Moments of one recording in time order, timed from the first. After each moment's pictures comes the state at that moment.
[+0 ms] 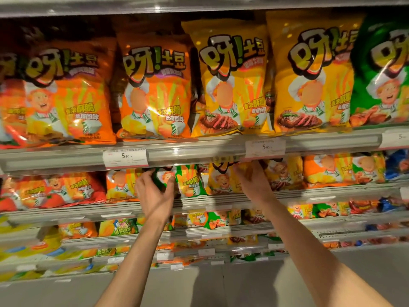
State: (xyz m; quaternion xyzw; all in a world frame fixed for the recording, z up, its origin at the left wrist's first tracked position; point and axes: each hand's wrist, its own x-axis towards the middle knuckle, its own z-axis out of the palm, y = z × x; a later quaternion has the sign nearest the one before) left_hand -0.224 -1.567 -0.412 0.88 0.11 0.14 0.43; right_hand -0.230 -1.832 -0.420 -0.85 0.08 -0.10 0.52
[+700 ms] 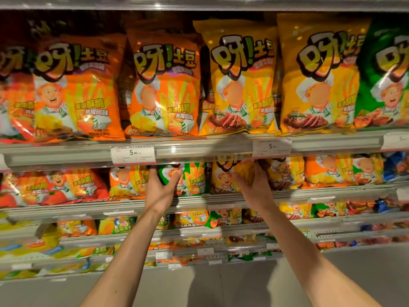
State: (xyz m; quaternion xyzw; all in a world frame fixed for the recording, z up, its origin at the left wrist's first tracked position) left_hand -0.208 -1.550 -0.414 0.82 0.05 0.03 0.57; right_hand -0.248 -1.817 -0.423 -0.88 0.15 -0.09 0.44
